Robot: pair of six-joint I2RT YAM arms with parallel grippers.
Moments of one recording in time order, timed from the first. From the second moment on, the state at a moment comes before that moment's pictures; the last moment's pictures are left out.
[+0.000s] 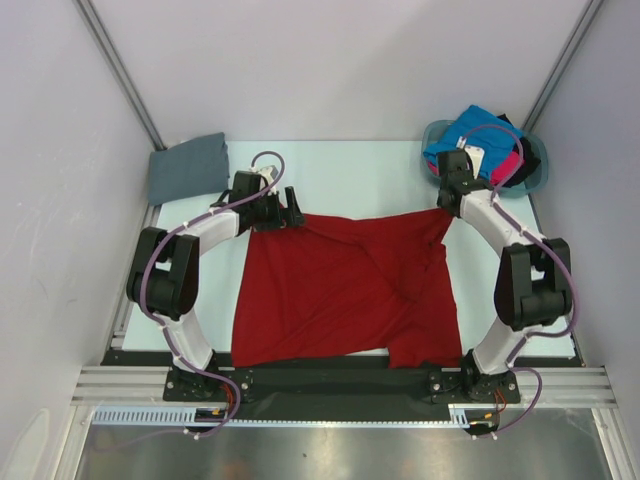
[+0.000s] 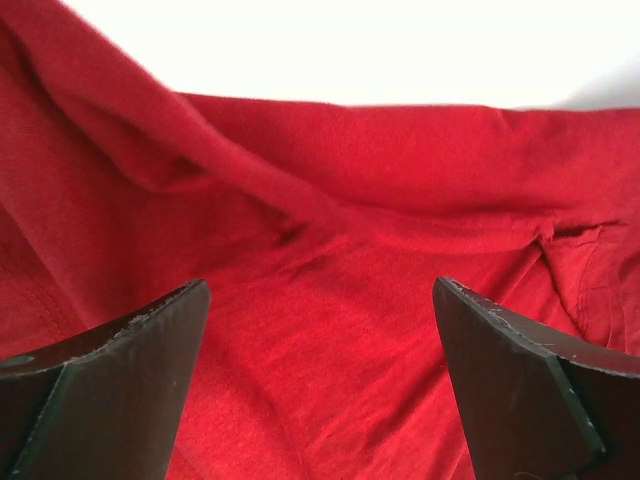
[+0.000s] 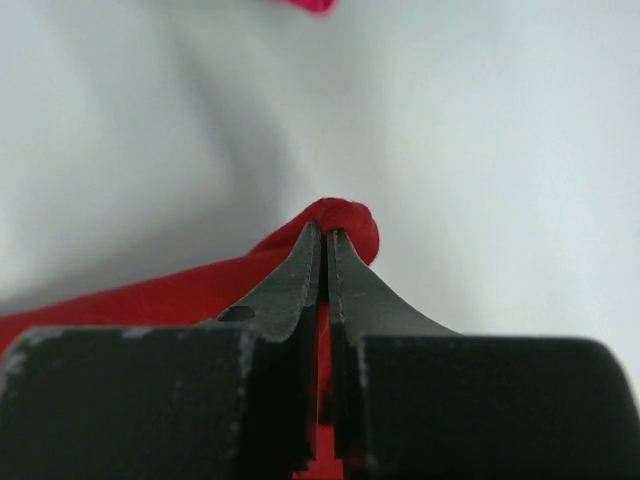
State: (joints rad) left arm -0.26 1.80 1.13 -0.11 0.34 -0.37; right arm 0.18 1.69 1.29 -0.43 0.49 0.34
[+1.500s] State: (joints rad) left arm -0.18 1.98 1.34 -0.19 -0.27 -0.47; right arm 0.14 2.01 1.64 -0.37 0.23 0.29
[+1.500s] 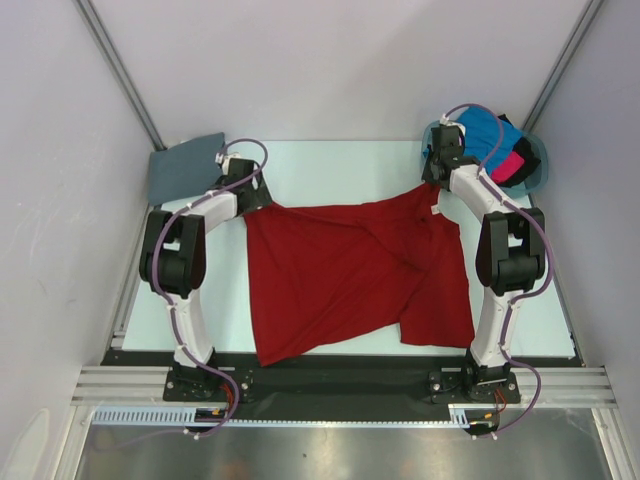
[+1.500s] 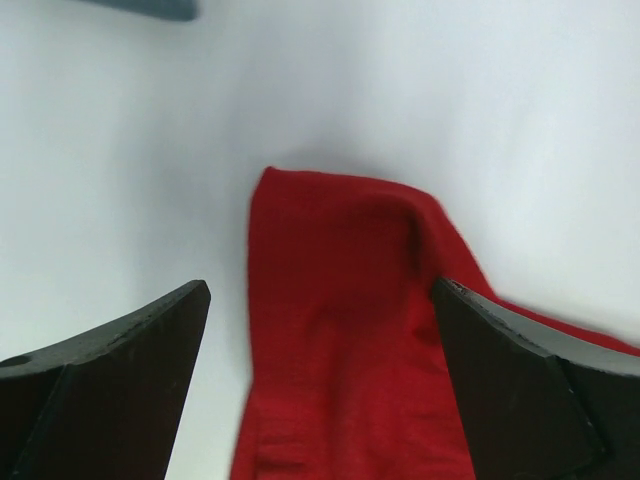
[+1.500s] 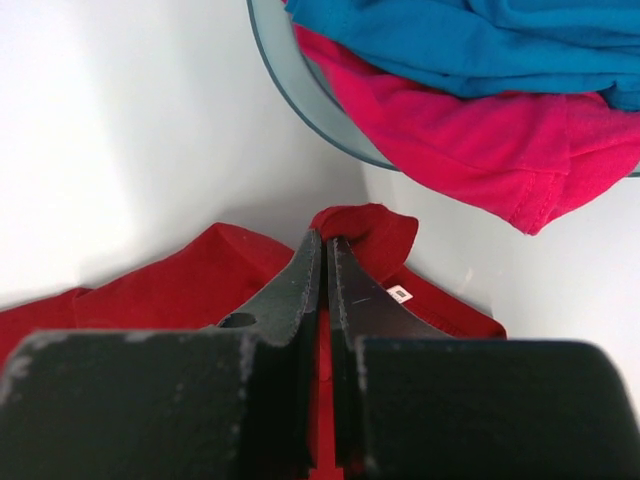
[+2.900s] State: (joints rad) left arm -0.03 1.96 1.24 -0.10 0.21 -0.53; right arm 0.14 1.97 1.63 -0.38 0.21 0.29
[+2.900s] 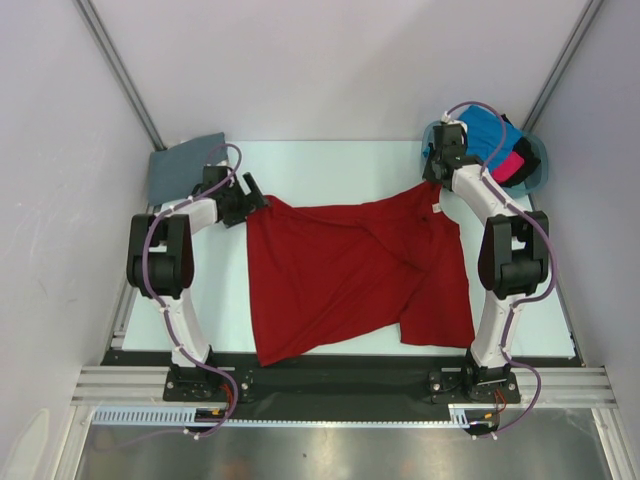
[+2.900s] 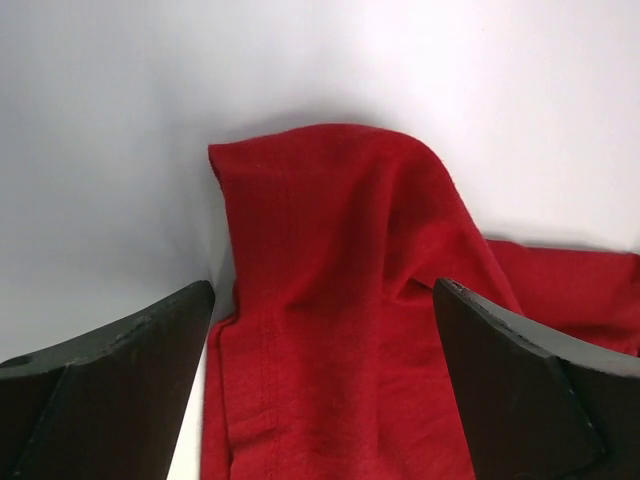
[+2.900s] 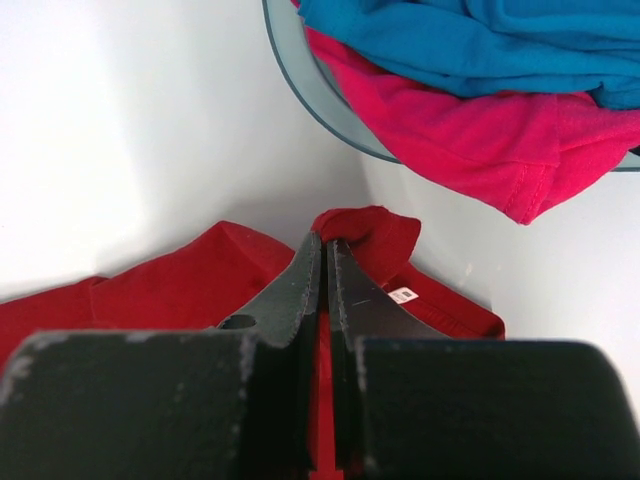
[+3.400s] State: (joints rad) left arm -0.01 1.99 1.25 -0.12 0.23 -0.53; right arm 0.14 1.96 1.63 -0.39 0.21 0.29
